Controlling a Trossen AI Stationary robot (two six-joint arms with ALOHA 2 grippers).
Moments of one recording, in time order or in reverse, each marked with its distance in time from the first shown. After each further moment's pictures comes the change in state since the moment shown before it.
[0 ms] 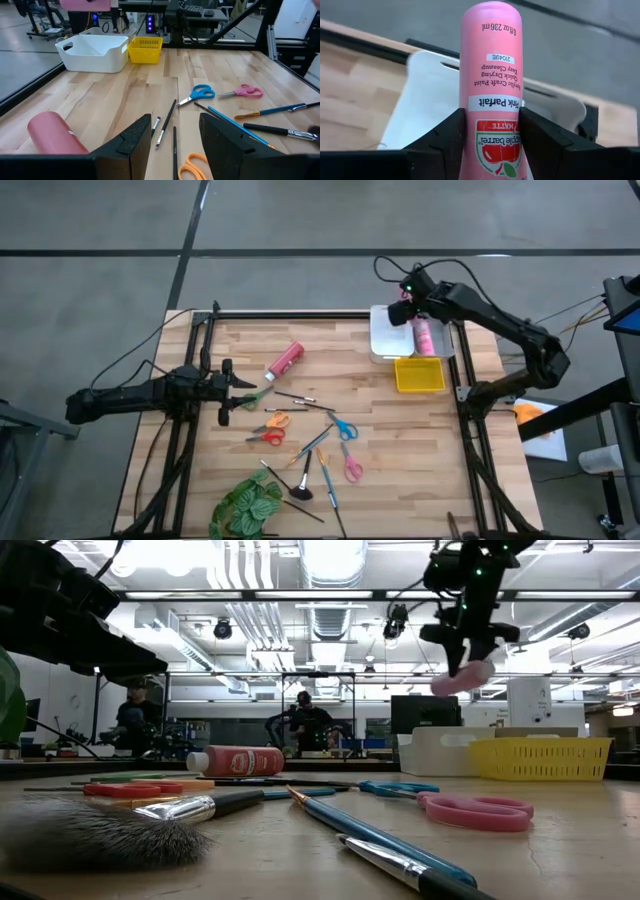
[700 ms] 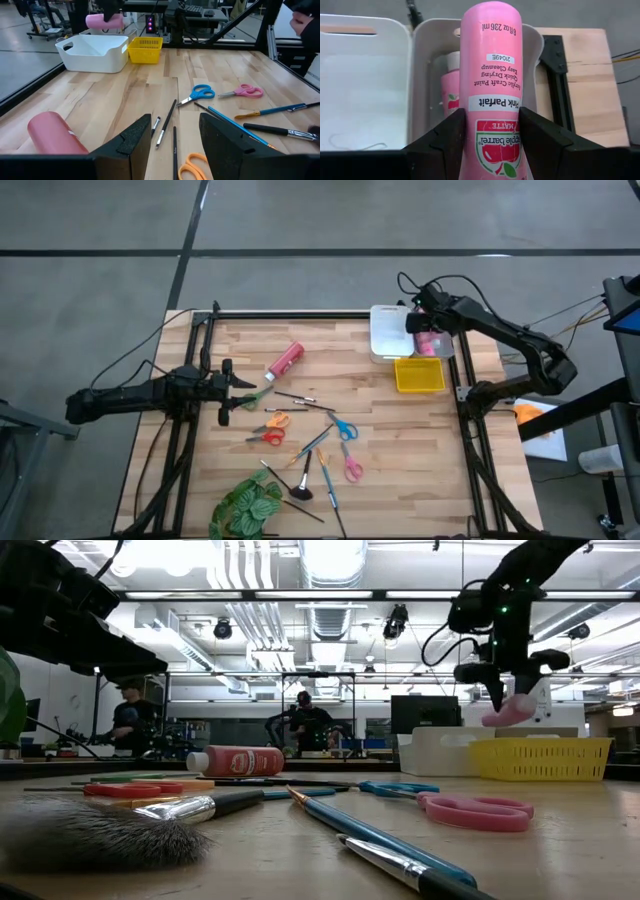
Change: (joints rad) left arm 0.000 0.000 0.000 0.000 0.000 0.000; right arm -0.120 -0.050 -0.267 0.031 0.064 0.192
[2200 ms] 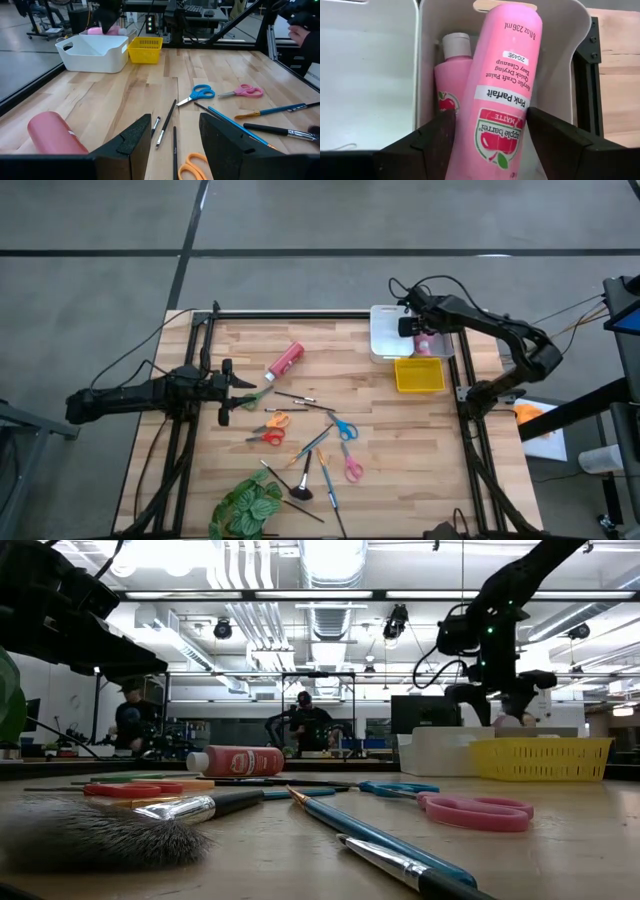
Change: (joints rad) left arm 0.000 0.000 0.000 0.000 0.000 0.000; right arm -0.006 0.136 0.011 0.050 -0.080 -0.009
